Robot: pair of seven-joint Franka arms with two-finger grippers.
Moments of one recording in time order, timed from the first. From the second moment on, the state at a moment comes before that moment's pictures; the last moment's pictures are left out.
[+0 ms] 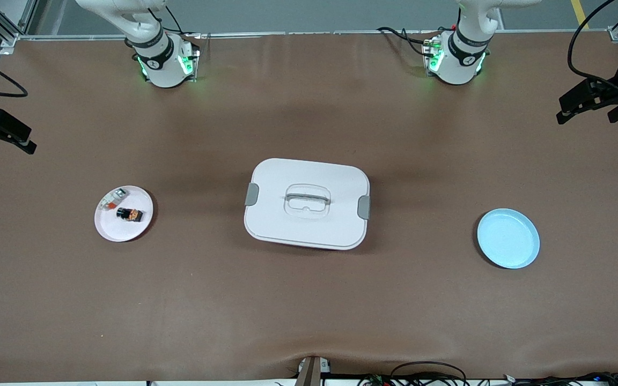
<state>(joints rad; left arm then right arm) -0.04 -0.07 -0.01 -1.55 0.00 1.47 -0.07 -0.03 -0.04 -0.02 -1.57 0.00 1.63 0.01</state>
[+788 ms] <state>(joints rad) -0.04 -0.09 -0.04 -1.58 0.00 1.47 -0.07 -0.03 -0.03 -0.03 -1.56 0.00 1.58 0.00</state>
